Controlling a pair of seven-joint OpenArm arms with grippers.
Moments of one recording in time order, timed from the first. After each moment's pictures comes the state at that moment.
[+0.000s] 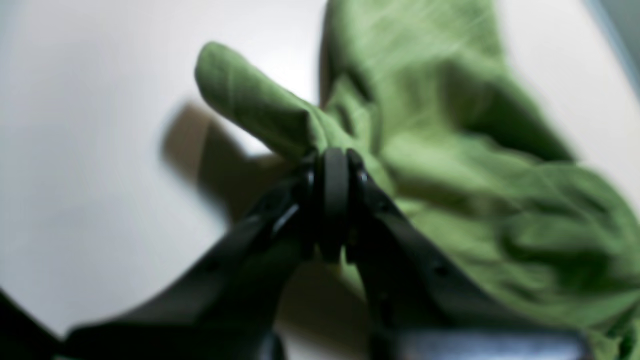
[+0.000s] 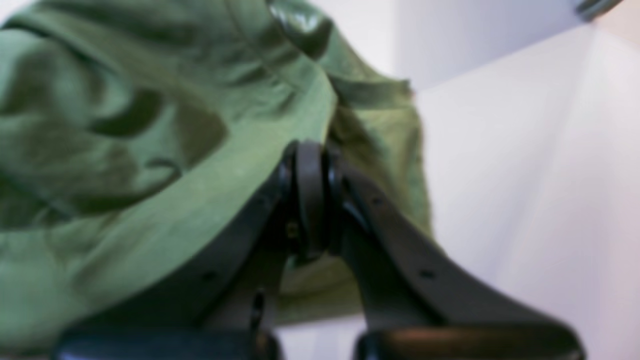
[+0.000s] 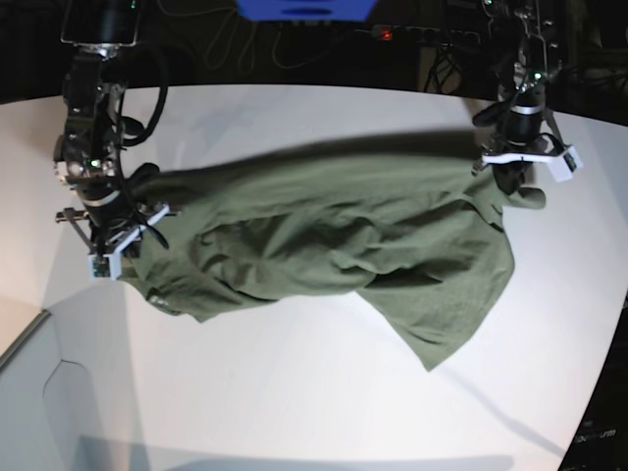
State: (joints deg) left arm 23.5 -5.7 -14.3 89.7 -40.2 0.9 6.9; right arm -7.2 5.4 13.5 91.1 -0.6 12.7 -29.7
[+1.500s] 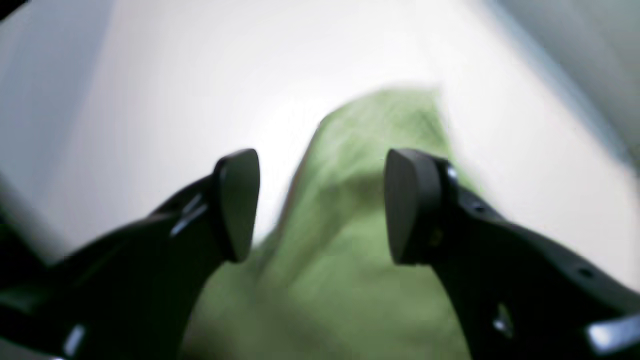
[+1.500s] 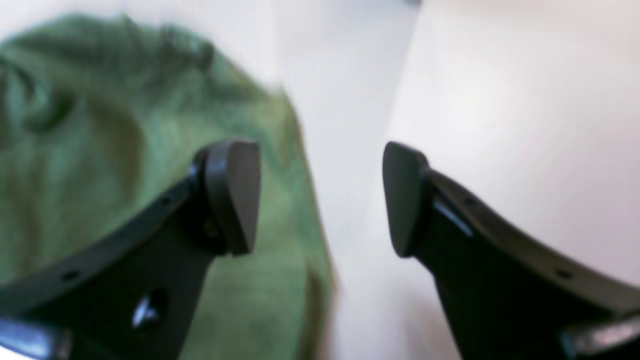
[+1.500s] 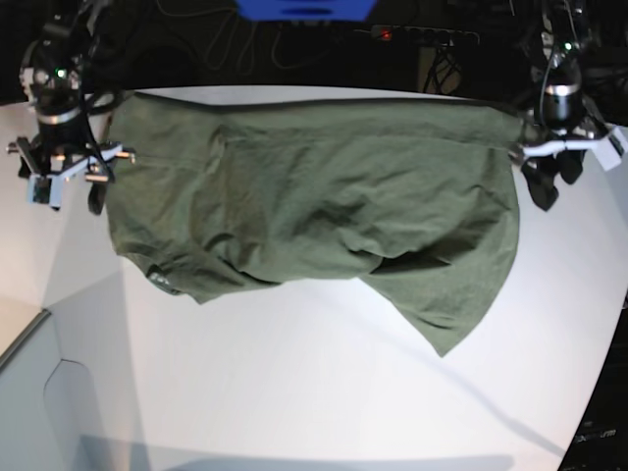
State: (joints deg) left arm 27.9 -3.7 -21.9 104.2 -39.5 0.7 7.5; right arm -20.8 1.0 26.5 101.6 -0.7 19.6 -17.1
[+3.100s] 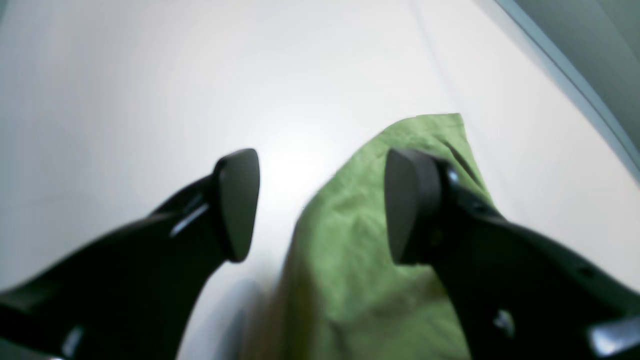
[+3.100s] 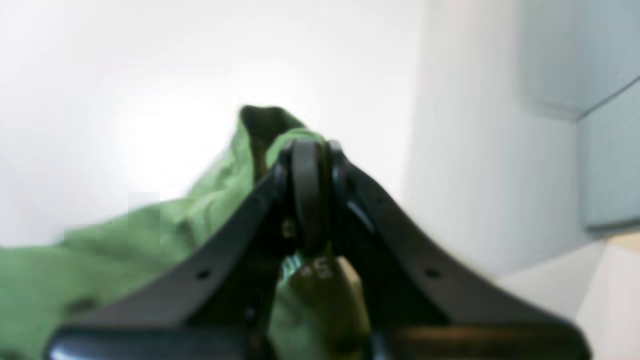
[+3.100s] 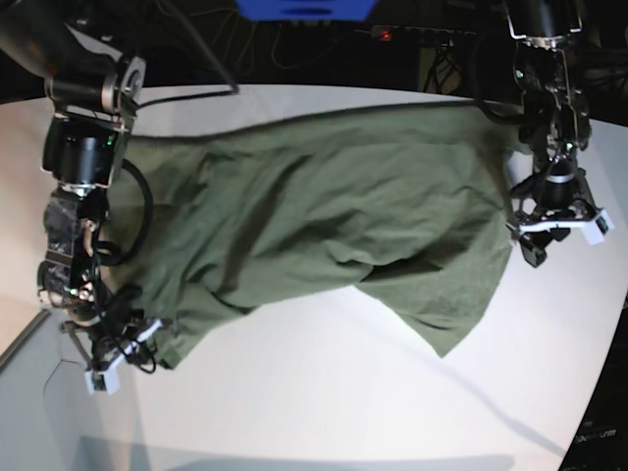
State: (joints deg) left arm 7.4 -10.9 -17.4 77.7 -39.4 1.1 7.3; right arm 22.2 8.0 17.6 64.4 -0.2 24.2 -27.8
